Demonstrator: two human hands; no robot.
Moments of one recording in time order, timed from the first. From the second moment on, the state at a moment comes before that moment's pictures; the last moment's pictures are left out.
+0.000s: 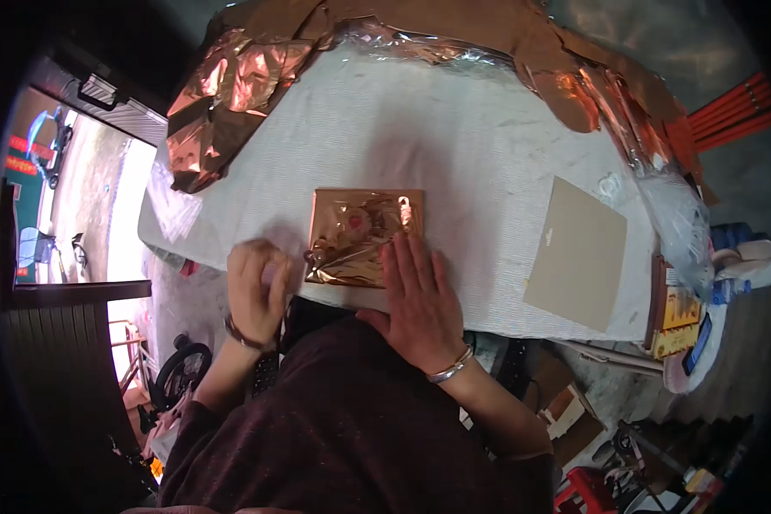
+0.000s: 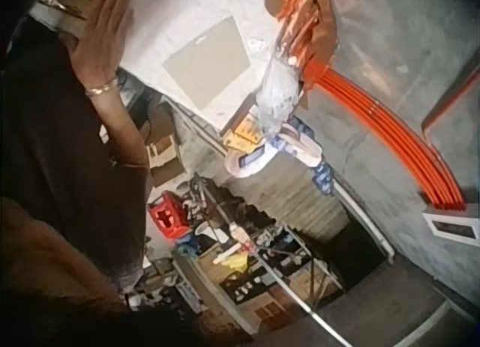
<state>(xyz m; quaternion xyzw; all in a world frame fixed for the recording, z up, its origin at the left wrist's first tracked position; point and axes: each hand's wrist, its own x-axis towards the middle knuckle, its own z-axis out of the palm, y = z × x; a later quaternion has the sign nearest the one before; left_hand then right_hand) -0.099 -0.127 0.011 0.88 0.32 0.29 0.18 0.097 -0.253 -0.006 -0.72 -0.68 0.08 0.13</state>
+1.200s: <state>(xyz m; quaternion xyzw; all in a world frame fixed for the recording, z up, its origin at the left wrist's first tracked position) -0.071 -0.127 0.001 0.98 0.06 0.11 -0.12 0.112 -0.244 -0.013 -0.66 -0.70 0.03 0.27</state>
